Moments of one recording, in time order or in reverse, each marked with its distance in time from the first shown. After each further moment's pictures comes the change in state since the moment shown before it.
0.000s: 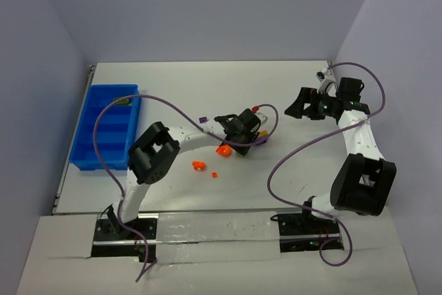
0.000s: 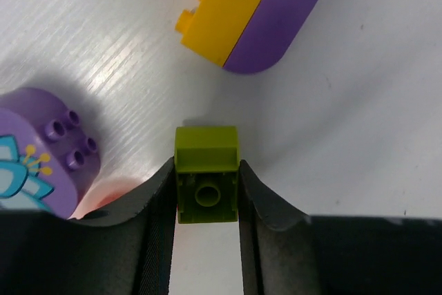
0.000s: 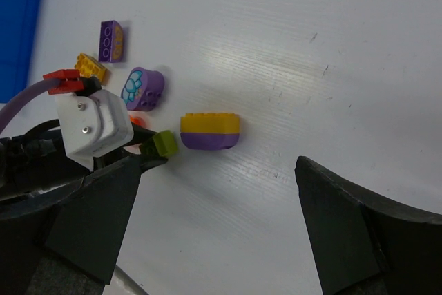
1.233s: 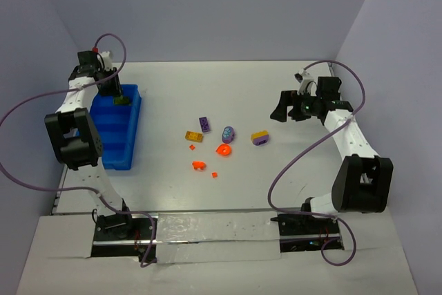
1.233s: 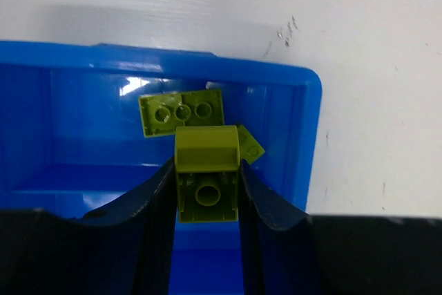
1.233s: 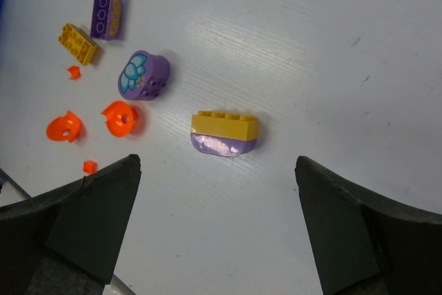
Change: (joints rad) left arm 1.183 -0.180 0.030 -0.062 0.254 0.290; right arm 0.195 0.000 -0.017 0.034 0.132 0.000
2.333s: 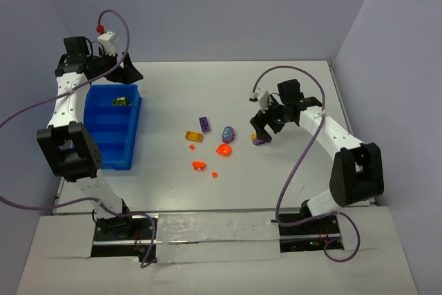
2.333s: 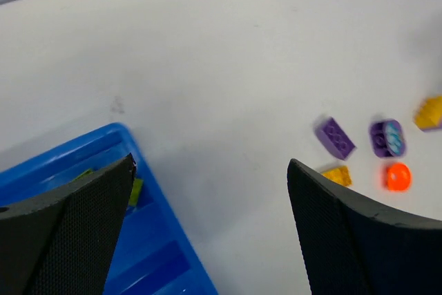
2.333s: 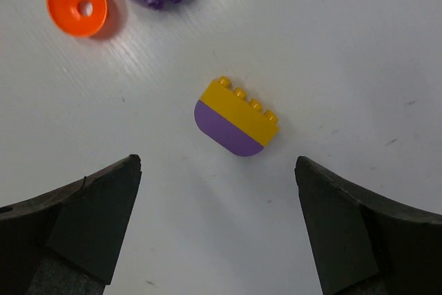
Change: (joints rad) left arm -0.005 -0.146 0.086 -0.066 0.545 0.176; right arm 0.320 0.068 0.034 -0.139 0.236 -0.462
